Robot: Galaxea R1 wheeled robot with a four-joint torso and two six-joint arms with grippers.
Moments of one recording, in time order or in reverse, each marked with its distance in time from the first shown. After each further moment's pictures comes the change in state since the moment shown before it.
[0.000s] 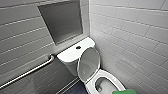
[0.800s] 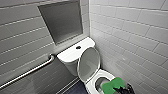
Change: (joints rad) left arm 0.000 0.006 -0.001 0.000 0.000 0.014; right arm 0.224 0.129 -0.019 0.016 -0.179 0.000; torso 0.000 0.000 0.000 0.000
